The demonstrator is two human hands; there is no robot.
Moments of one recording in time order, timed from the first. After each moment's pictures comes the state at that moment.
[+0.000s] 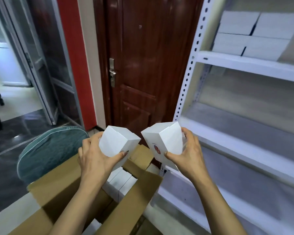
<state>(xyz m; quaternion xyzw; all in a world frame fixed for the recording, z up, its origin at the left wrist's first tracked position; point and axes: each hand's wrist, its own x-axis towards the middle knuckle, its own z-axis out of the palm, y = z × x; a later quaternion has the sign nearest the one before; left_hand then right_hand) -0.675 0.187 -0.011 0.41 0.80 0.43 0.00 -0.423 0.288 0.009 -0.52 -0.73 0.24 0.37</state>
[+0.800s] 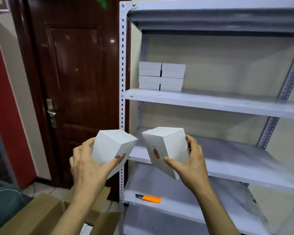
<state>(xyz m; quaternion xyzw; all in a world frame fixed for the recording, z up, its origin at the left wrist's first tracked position) -0.547 0.236 0.094 0.53 0.64 0.56 0.03 -0.267 0.244 0.103 -0.57 -0.61 0.12 0.54</state>
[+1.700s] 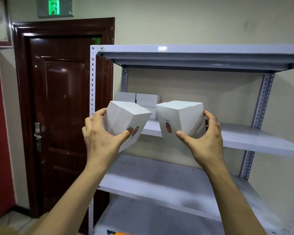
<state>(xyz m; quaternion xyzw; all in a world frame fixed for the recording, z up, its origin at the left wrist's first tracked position) -0.351 0.270 0.253 0.54 0.51 0.66 -0.03 -0.081 0.269 0.264 -0.50 -0.59 0.00 0.64</state>
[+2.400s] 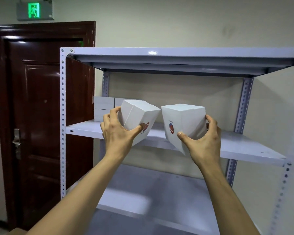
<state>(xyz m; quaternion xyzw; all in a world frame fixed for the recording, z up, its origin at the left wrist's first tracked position) -0.203 0.351 0.278 0.56 0.48 0.67 -0.01 0.033 0.316 0.273 -0.53 -0.54 -0.03 0.65</state>
